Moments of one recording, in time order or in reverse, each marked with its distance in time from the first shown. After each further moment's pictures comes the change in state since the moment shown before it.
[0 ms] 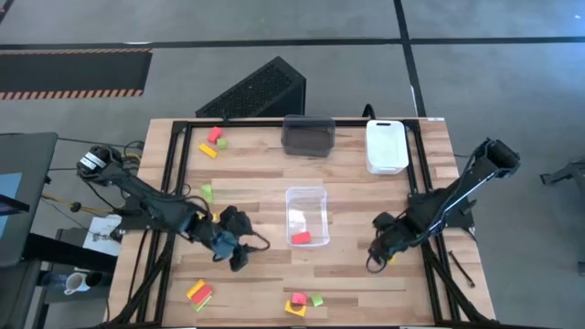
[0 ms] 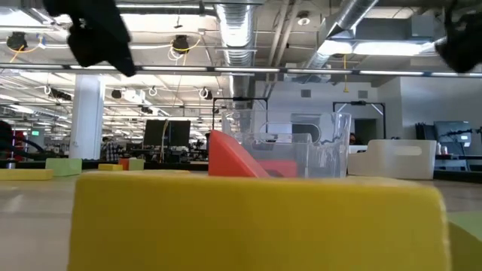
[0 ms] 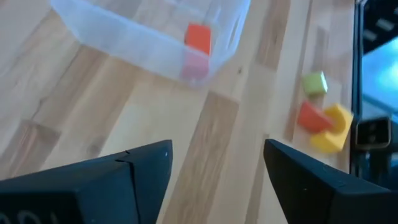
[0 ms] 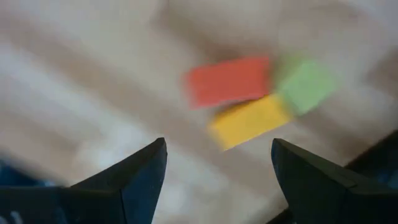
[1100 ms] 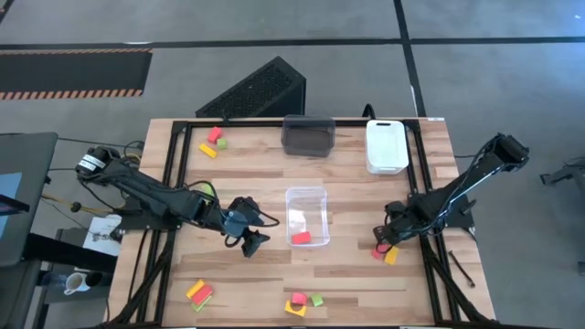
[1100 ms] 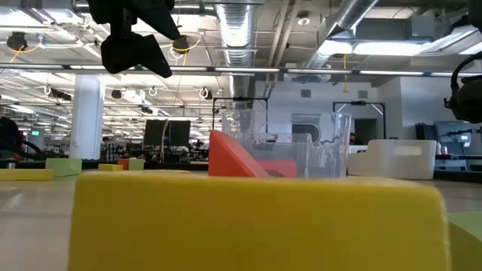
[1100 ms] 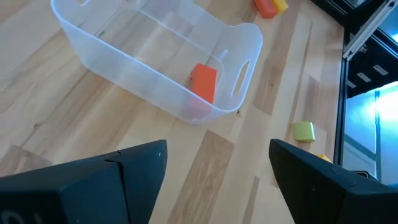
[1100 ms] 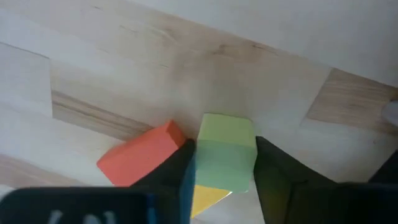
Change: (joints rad) left arm 0.136 0.000 0.000 0.100 0.075 -0.015; right arm -0.040 -0.197 -0.314 0.186 0.066 0.204
